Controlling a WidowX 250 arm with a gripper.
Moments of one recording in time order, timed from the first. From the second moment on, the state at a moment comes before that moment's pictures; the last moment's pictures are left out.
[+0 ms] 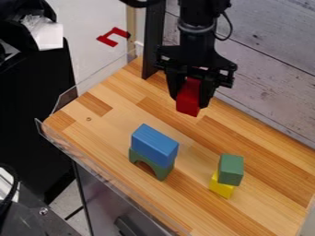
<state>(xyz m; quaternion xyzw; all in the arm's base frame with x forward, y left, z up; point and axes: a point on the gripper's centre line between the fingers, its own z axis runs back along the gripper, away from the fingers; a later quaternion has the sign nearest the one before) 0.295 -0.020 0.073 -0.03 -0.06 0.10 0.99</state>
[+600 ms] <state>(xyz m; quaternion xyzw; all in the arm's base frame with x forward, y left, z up) 0.298 -0.036 0.040 0.00 -0.03 0.04 1.00</state>
